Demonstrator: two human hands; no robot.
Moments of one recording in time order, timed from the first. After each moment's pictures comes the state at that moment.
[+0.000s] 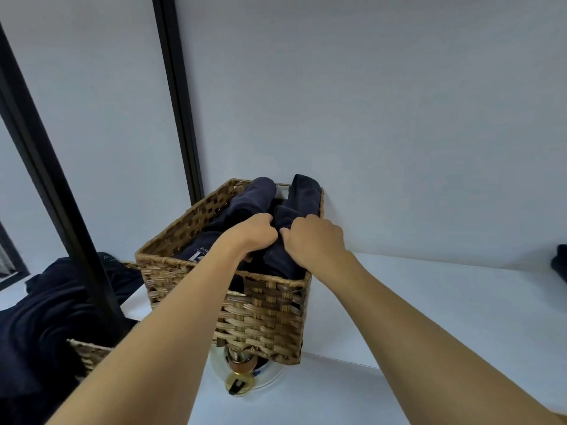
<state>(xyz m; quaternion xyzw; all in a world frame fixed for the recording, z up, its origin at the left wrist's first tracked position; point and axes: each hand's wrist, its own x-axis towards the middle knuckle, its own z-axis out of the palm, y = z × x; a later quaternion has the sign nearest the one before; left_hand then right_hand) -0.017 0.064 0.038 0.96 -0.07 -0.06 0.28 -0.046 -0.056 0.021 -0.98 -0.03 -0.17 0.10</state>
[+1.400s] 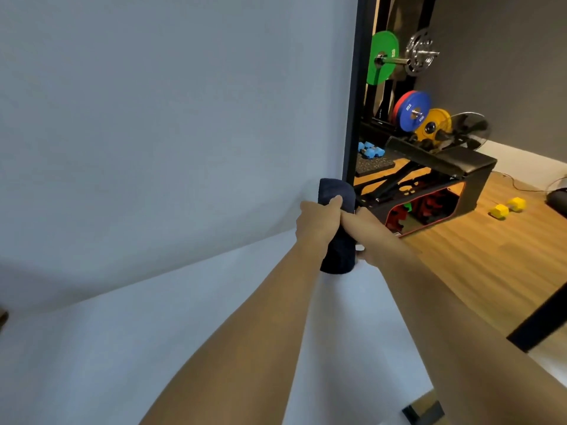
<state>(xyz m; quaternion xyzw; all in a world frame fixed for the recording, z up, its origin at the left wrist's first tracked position) -0.010 -0.550 -0.066 0.78 -0.12 -0.25 0.55 -0.066 -0.613 -0.082 -0.63 0.42 -0.15 0.63</state>
